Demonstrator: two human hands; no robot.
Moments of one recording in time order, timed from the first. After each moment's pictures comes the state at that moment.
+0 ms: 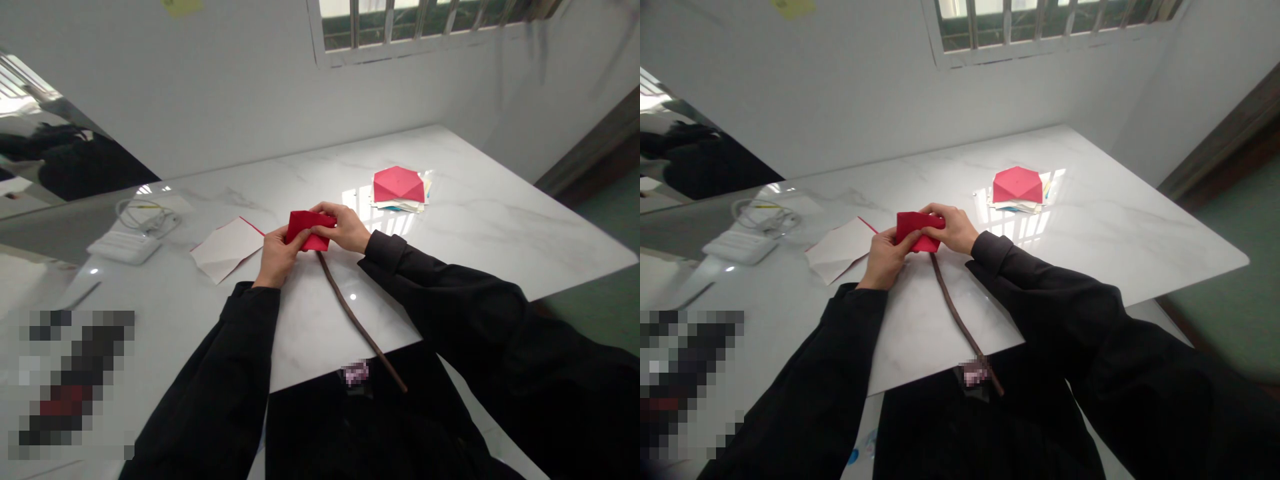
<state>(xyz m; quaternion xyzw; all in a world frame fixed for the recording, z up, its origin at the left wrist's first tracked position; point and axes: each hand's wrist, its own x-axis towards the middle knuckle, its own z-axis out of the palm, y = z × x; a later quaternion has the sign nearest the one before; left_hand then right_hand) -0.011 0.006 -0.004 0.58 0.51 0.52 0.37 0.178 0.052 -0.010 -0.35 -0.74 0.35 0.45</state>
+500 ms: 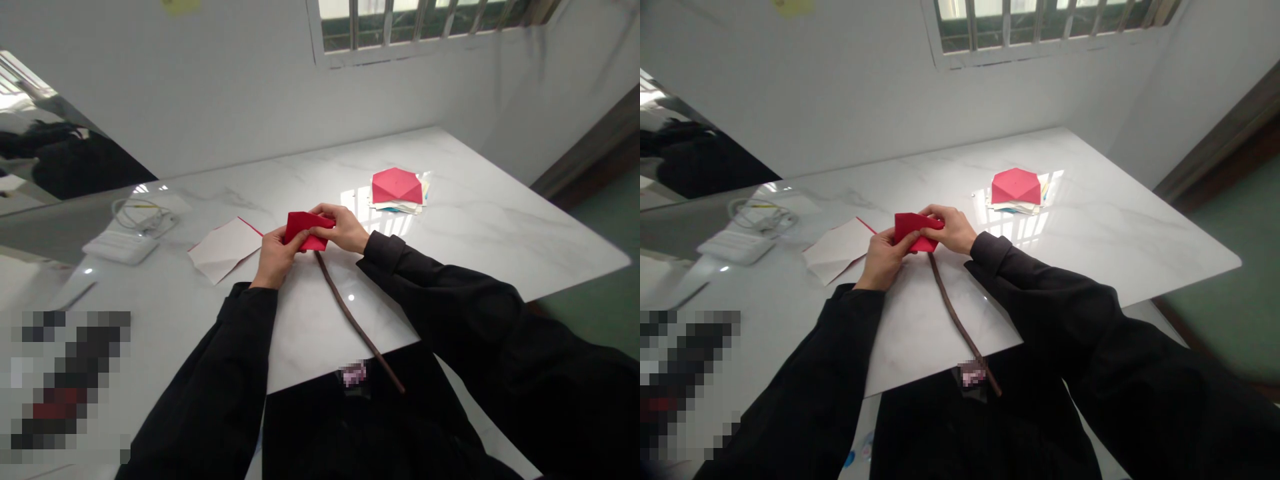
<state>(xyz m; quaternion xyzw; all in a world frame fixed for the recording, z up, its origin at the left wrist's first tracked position) -0.012 0.007 -0.007 0.56 0.51 0.52 0.39 0.175 0.056 -0.017 -0.33 -0.72 0.41 0.46</state>
